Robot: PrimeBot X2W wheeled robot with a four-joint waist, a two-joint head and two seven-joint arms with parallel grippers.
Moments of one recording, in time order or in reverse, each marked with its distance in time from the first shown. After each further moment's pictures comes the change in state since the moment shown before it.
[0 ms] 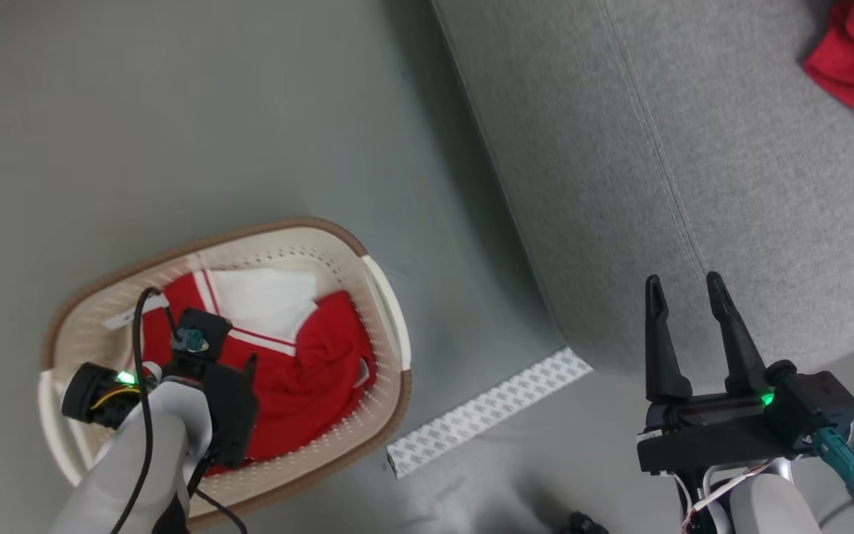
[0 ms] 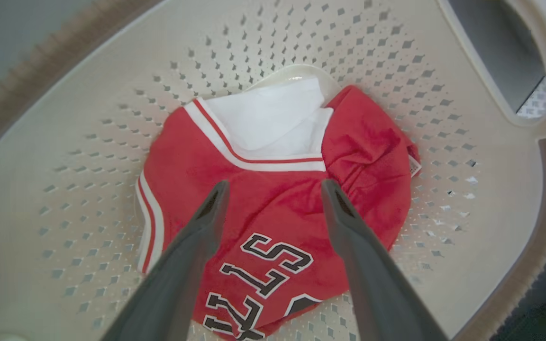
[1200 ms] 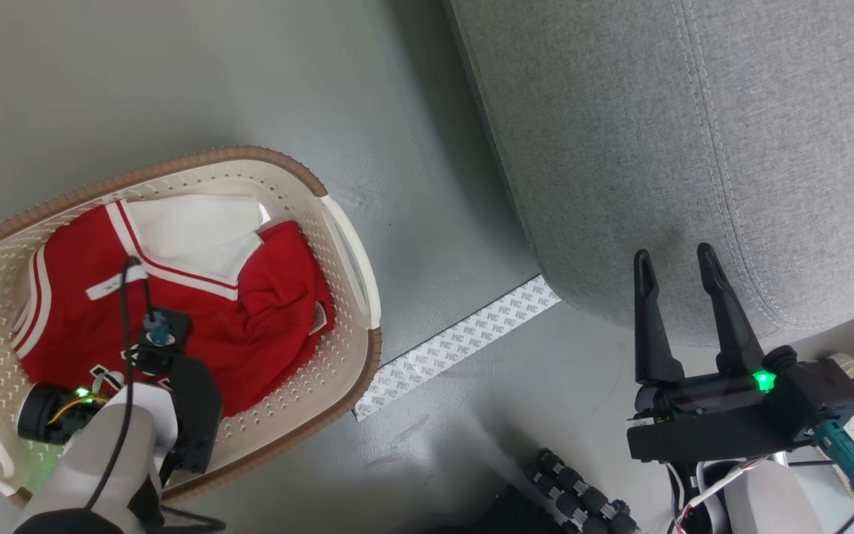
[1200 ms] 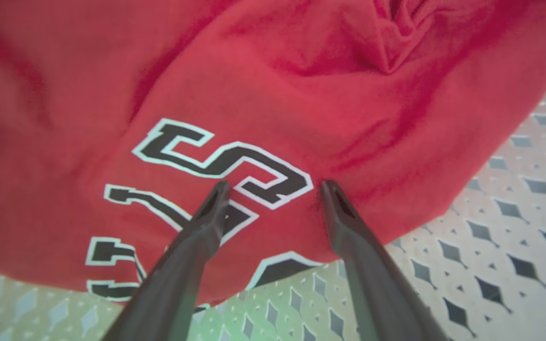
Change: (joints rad) left arm -0.139 0.008 -0.038 0.270 -0.043 0.032 0.208; right arm -0.018 0.002 0.047 -0.073 0.019 0.000 -0.006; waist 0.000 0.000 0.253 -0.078
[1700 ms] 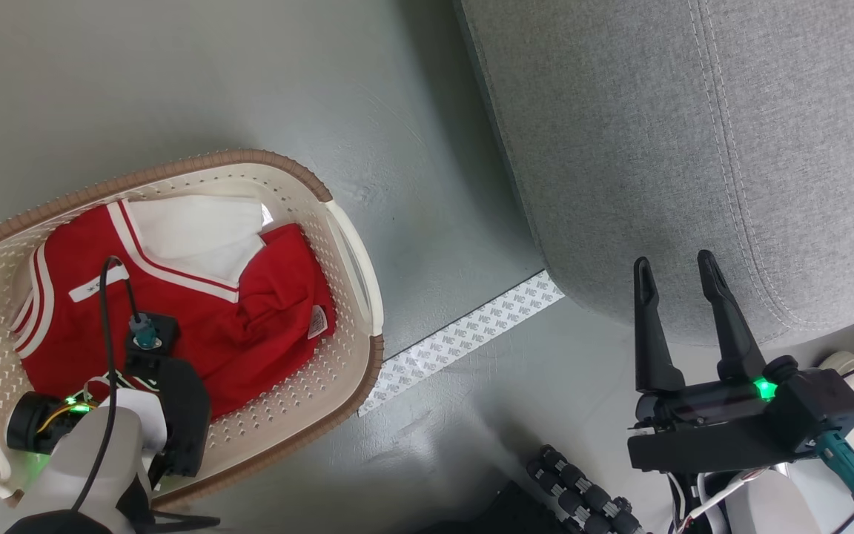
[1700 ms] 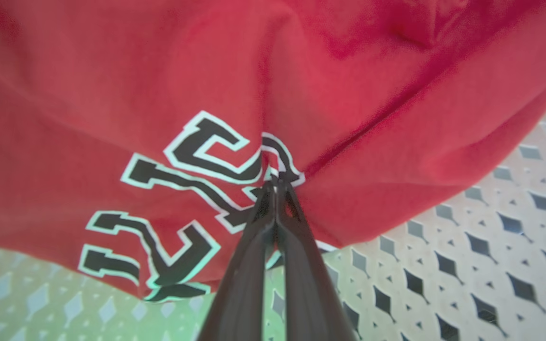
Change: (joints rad) left arm 0.000 0.016 0.002 0.010 -0.044 -0.023 0.058; right arm 0.026 0.000 0.006 -0.028 -0.007 0.000 0.000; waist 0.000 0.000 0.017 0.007
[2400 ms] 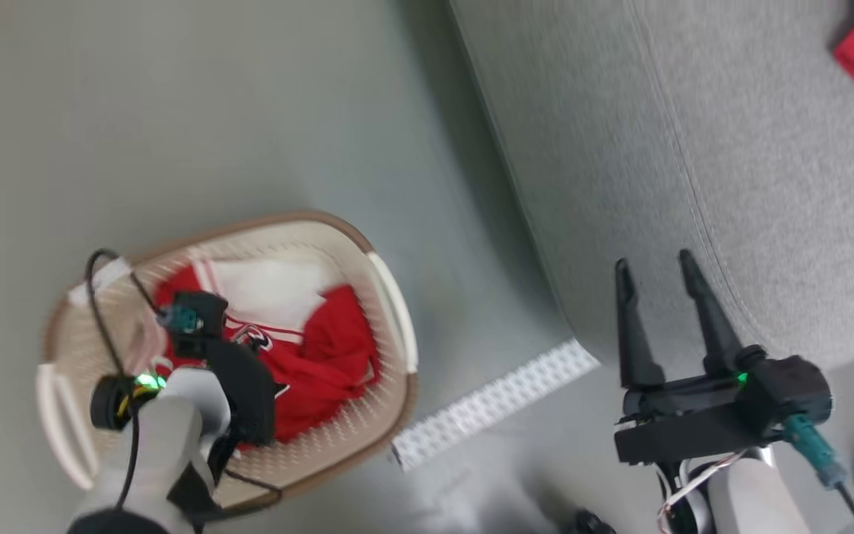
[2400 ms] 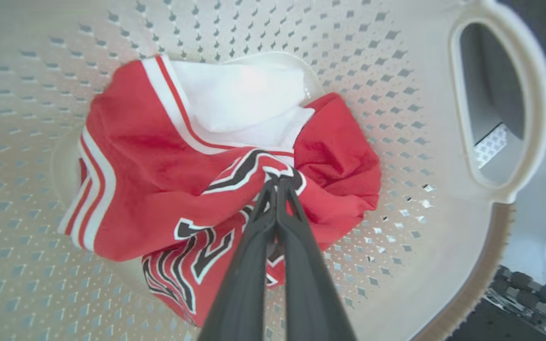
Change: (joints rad) left arm 0.009 -0.101 0.014 -0.061 -0.175 -0.045 -0.241; right arm -0.044 0.002 0.002 0.084 -0.071 0.000 0.000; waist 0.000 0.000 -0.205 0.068
